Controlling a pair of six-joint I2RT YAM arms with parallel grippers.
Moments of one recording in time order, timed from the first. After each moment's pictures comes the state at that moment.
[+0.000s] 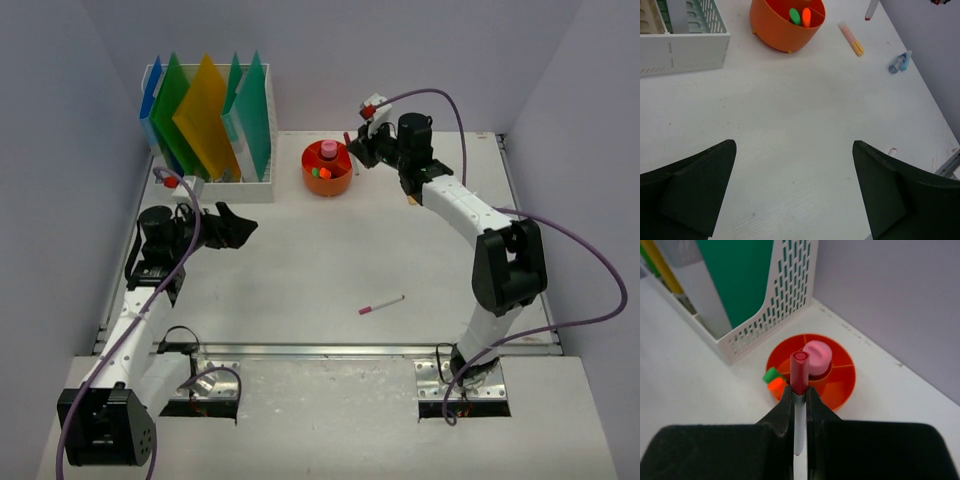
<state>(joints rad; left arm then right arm) 0.05 0.87 0.58 -0.01 0.59 -0.33 0.33 1.79 1.37 0.20 -0.41 -0.18</state>
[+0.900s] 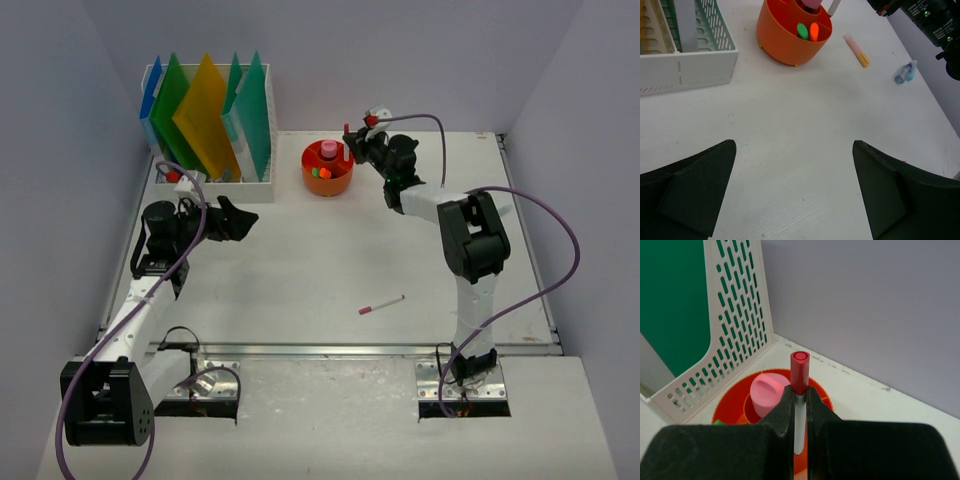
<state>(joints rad) 0.05 0.98 0.57 0.16 0.58 -0.33 0.31 2.11 1.34 0.84 -0.25 -0.01</state>
